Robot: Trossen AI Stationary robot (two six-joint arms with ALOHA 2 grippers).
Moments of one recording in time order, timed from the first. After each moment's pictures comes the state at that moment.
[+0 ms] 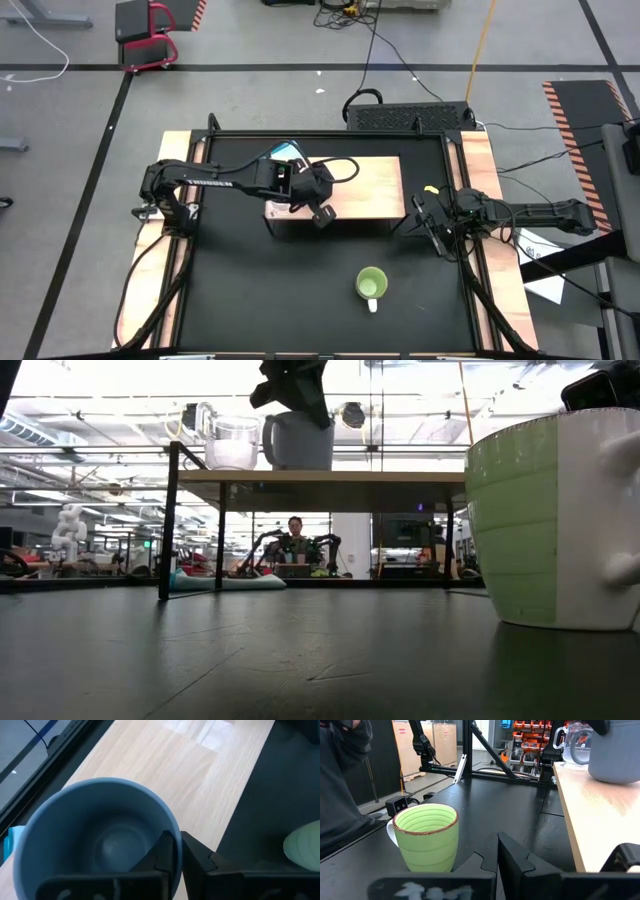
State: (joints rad) left arm -0.02 1.80 1.76 -0.98 -0.29 -0.47; right arm -0.06 0.25 0.01 0.13 -0.42 -0.07
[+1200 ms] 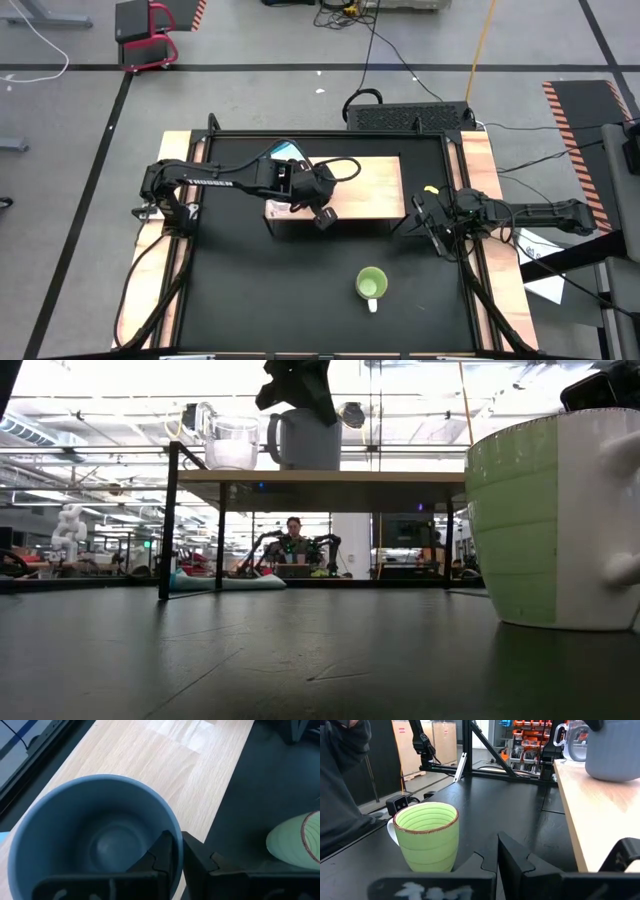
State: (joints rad) left arm -0.02 1.80 1.76 -0.93 -0.23 -0.44; right arm -0.06 0.25 0.01 0.12 -0.42 -0.06
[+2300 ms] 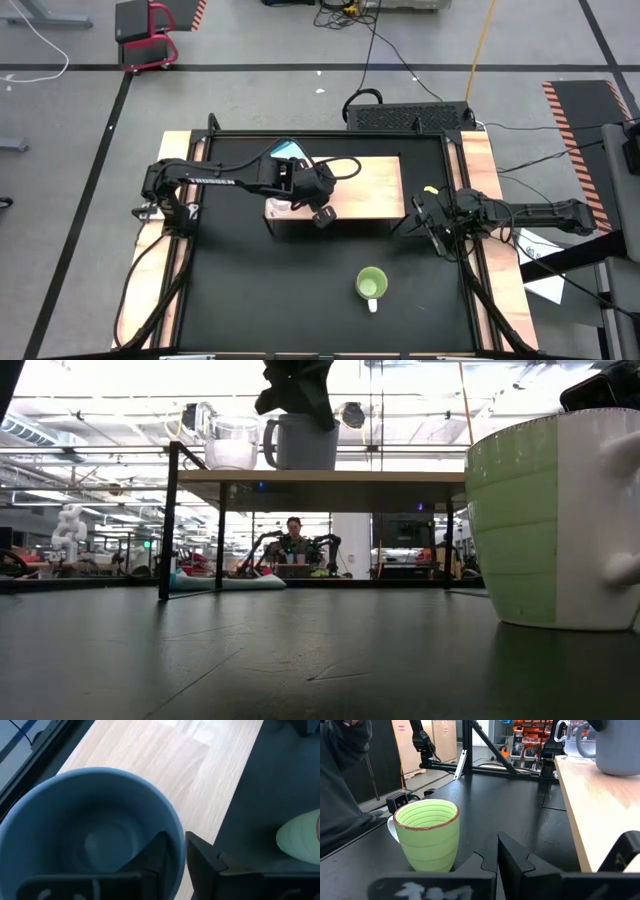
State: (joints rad) left arm 0.00 1.80 1.76 -0.94 -0.24 -0.42; right arm -0.06 0.25 0.01 0.10 -0.42 -0.06
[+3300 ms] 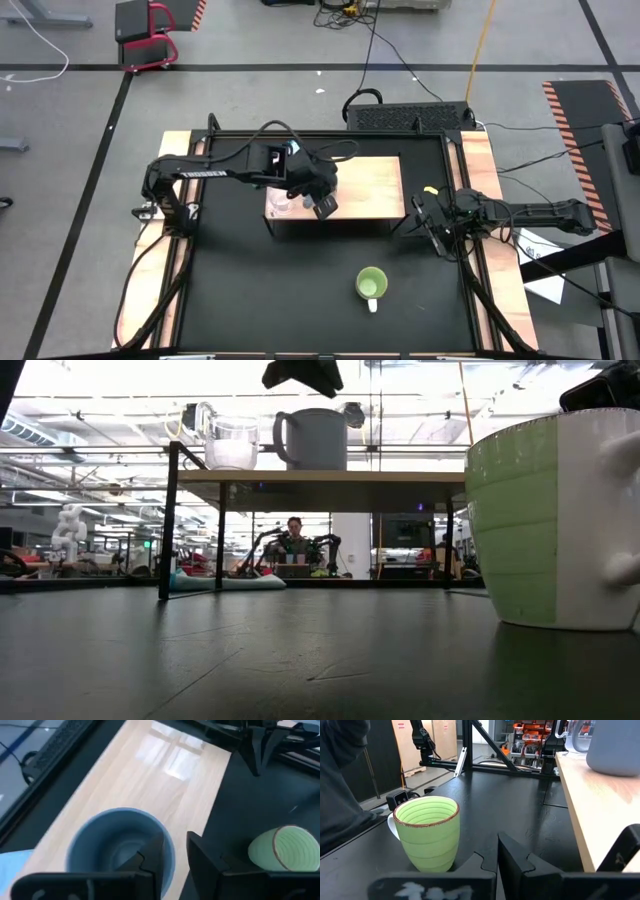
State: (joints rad) left arm 0.02 1.80 1.92 -0.99 -0.18 -0.38; right arm -0.06 0.25 0.01 0.09 -0.42 -0.06
